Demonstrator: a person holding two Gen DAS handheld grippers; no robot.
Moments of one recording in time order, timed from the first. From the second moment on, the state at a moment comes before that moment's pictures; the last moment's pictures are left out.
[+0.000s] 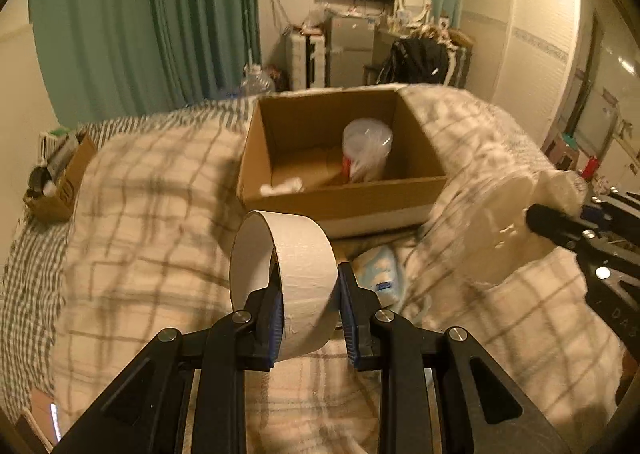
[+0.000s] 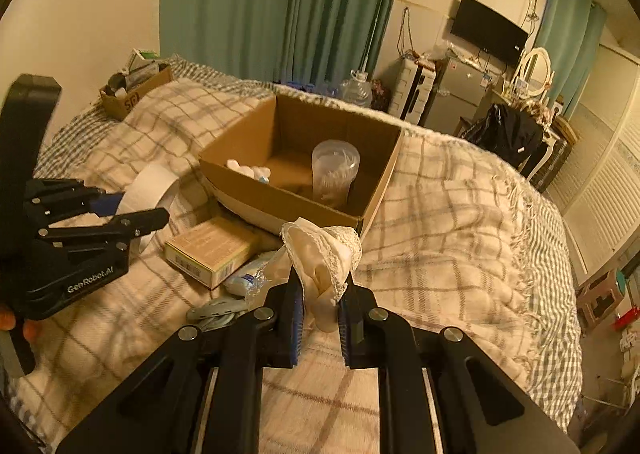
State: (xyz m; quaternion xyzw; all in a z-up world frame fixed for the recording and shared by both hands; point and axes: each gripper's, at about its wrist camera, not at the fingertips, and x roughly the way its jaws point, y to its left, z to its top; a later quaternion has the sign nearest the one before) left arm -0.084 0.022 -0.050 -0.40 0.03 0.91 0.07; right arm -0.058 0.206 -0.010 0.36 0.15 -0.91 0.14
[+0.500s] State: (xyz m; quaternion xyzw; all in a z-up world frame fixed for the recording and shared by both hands) left arm -0.077 0.041 0.053 -0.33 0.02 0.94 0.10; right arm -0.035 0.198 0.090 0.27 0.17 -0.94 0.12
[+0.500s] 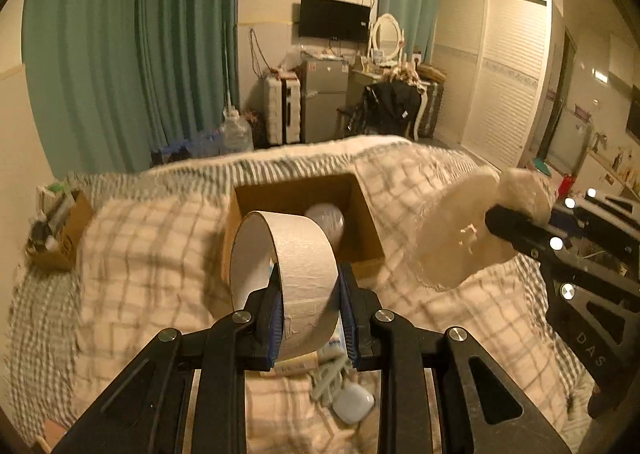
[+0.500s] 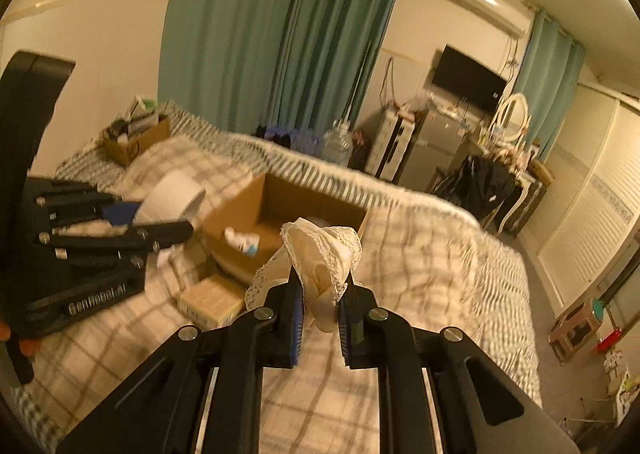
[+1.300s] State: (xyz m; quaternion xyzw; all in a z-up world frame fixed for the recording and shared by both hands) left arm -0.248 0.035 -0.043 -0.42 0.03 0.90 0.09; right arm -0.243 0.165 0.006 0.39 0.12 -0.90 0.16
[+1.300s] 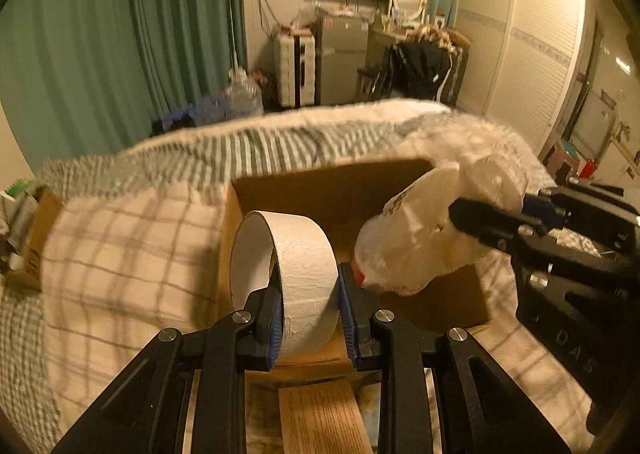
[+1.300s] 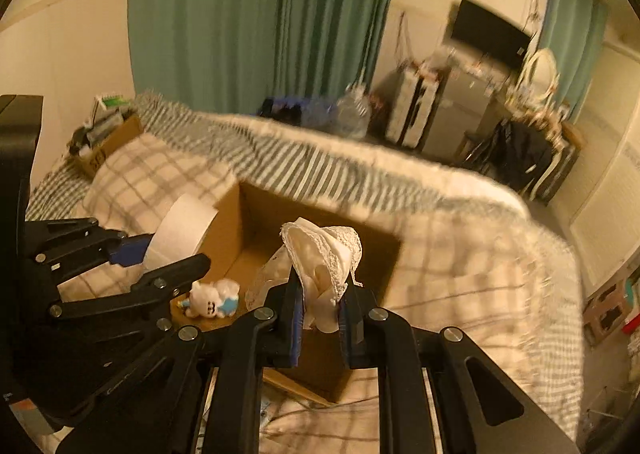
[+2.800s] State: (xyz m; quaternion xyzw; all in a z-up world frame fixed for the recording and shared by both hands) left arm -0.037 -0.044 -0.008 -0.34 0.02 0.94 -0.02; right arm -0.030 0.158 0.028 0.32 0.19 -0.92 0.15
